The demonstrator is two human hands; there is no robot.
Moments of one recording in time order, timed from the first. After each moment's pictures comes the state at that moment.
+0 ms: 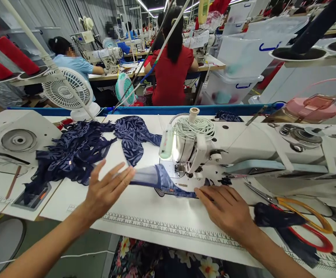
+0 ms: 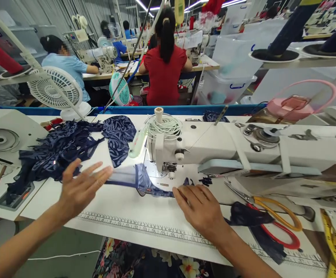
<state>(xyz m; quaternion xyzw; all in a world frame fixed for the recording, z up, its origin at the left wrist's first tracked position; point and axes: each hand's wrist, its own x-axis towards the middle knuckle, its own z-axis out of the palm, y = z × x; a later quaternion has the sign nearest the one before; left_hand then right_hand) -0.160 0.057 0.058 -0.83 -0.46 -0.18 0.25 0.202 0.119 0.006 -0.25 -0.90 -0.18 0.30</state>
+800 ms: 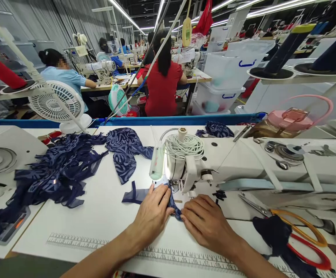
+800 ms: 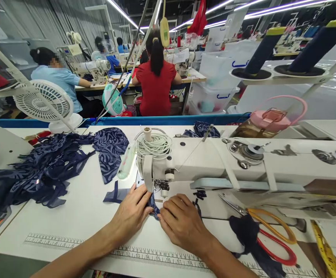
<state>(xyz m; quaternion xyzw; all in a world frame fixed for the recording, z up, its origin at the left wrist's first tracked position) -0.035 0.102 -0.009 -0.84 -0.51 -0.21 -0.04 0.173 0.127 0.009 -0.26 -0.92 0.00 0.31</state>
